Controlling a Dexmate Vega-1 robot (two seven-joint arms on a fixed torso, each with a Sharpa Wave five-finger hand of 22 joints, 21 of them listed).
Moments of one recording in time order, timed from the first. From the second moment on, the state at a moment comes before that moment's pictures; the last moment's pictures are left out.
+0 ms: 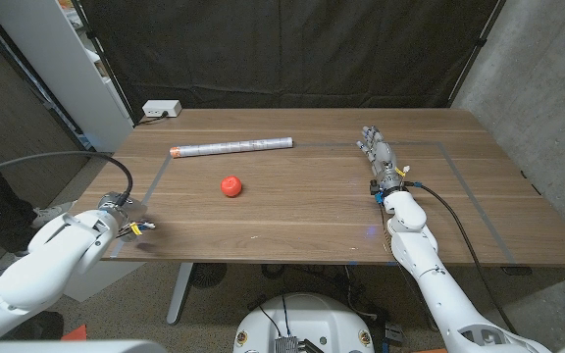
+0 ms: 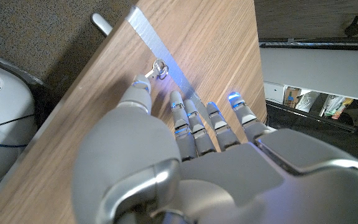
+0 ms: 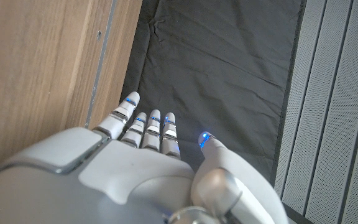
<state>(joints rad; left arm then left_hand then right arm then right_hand) 1.75 1.04 -0.21 -2.23 1.34 0.33 -0.74 0.98 -0.01 0.27 -0.14 0.19 0.66 0.02 0.26 0.20 0.35 -0.16 0.40 0.32 0.22 -0.04 0.26 0.22 0.10 0.04 0.49 0.19 -0.96 -0.08 -0.06 -1.29 0.20 0.38 0.08 0.14 0.13 0.37 0.12 0.26 0.25 0.01 0.19 0.18 0.20 0.04 0.20 0.19 0.08 -0.04 0.19 0.18 0.27 -0.04 0.19 0.17</state>
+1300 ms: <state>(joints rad) 1.73 1.10 -0.10 -2.21 1.46 0.38 -0.80 1.00 -0.01 0.26 -0.14 0.19 0.68 0.02 0.24 0.20 0.34 -0.17 0.42 0.34 0.22 -0.04 0.25 0.23 0.09 0.03 0.49 0.20 -0.97 -0.08 -0.04 -1.27 0.20 0.40 0.05 0.14 0.13 0.37 0.12 0.26 0.25 0.01 0.19 0.18 0.20 0.04 0.20 0.19 0.08 -0.04 0.19 0.18 0.27 -0.04 0.19 0.17</state>
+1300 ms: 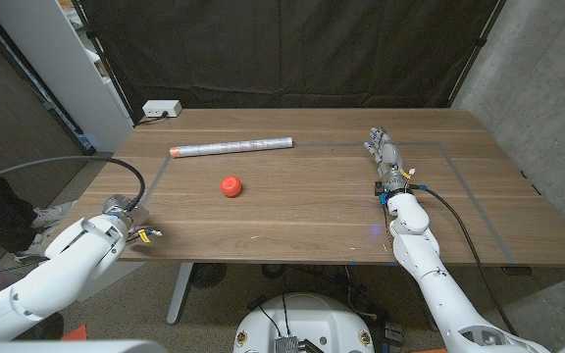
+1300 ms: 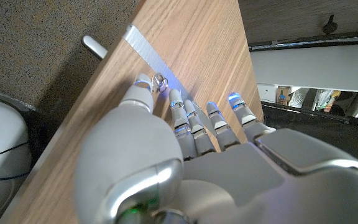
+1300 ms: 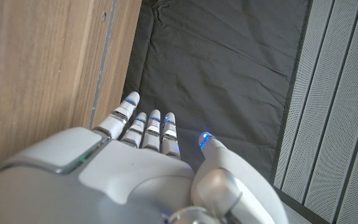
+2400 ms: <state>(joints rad) 1.70 1.16 0.00 -2.17 1.54 0.44 -0.78 1.02 0.02 0.26 -0.14 0.19 0.70 0.02 0.22 0.20 0.35 -0.16 0.43 0.35 0.23 -0.04 0.25 0.23 0.09 0.03 0.49 0.20 -0.99 -0.07 -0.02 -1.27 0.22 0.42 0.03 0.14 0.13 0.37 0.12 0.26 0.25 0.01 0.19 0.18 0.20 0.04 0.20 0.19 0.08 -0.04 0.19 0.18 0.27 -0.04 0.19 0.17</state>
